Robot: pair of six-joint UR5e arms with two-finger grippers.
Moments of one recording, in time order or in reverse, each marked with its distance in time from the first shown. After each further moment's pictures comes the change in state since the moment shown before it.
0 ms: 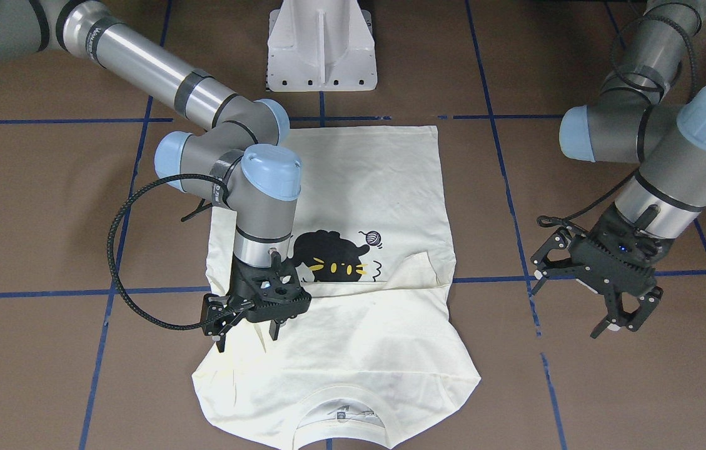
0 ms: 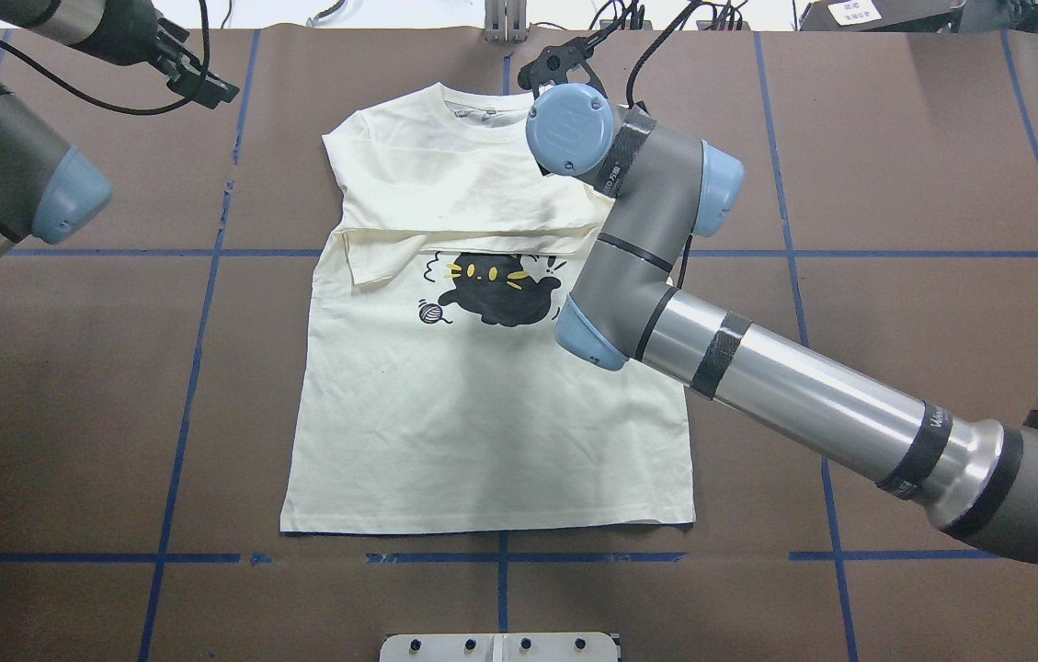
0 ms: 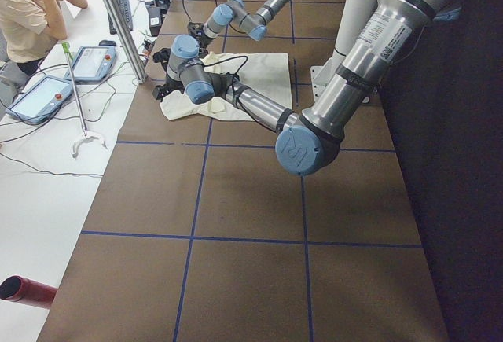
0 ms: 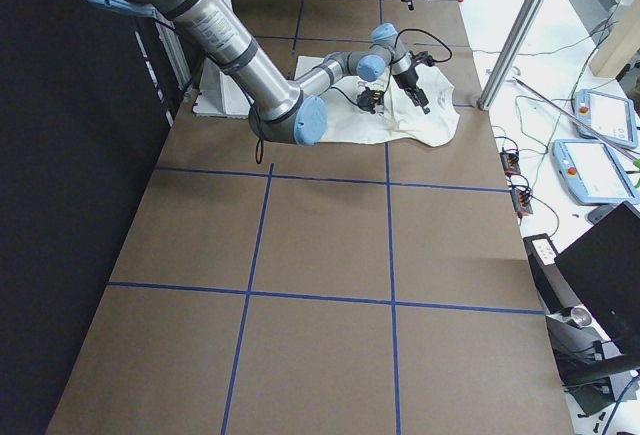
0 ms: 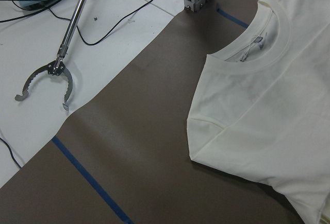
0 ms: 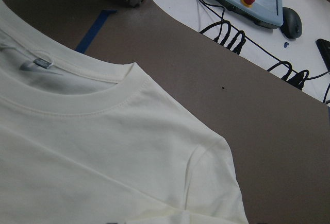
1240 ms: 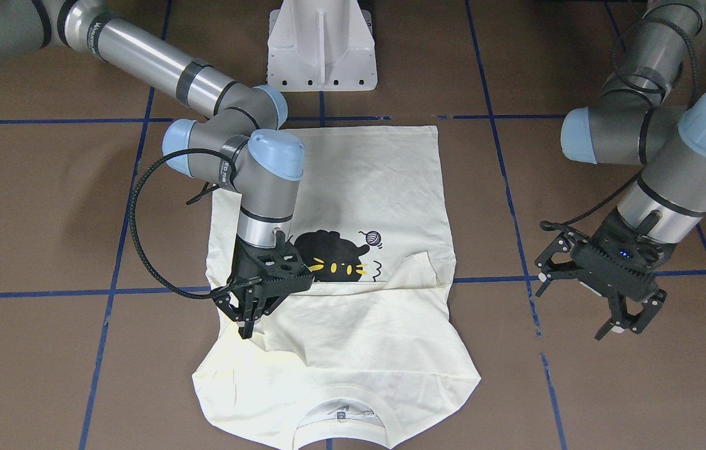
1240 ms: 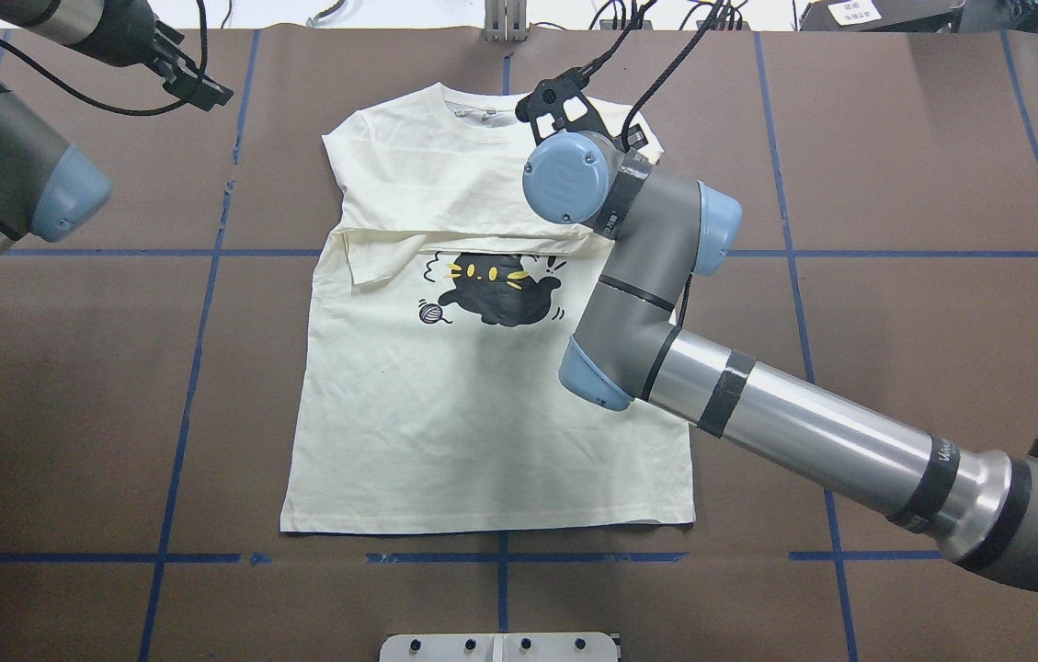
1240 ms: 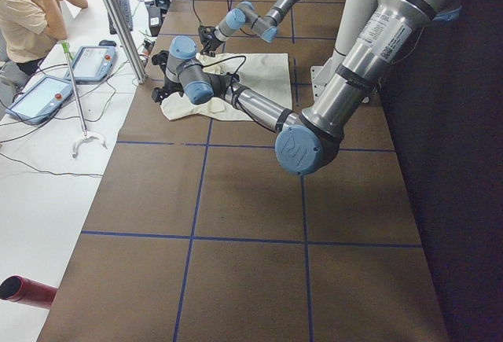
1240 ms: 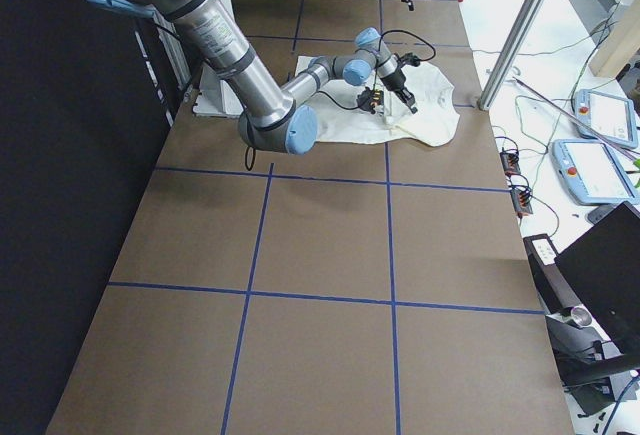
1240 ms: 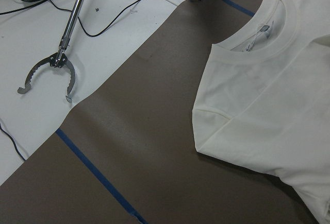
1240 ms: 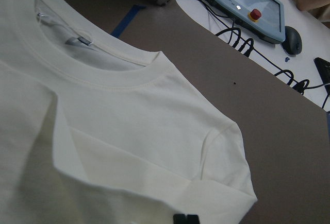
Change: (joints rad) left arm -0.003 -0.001 0.008 0.031 -0.001 0.023; right arm -0.042 -0.038 0.040 -0.013 -0.148 -0.015
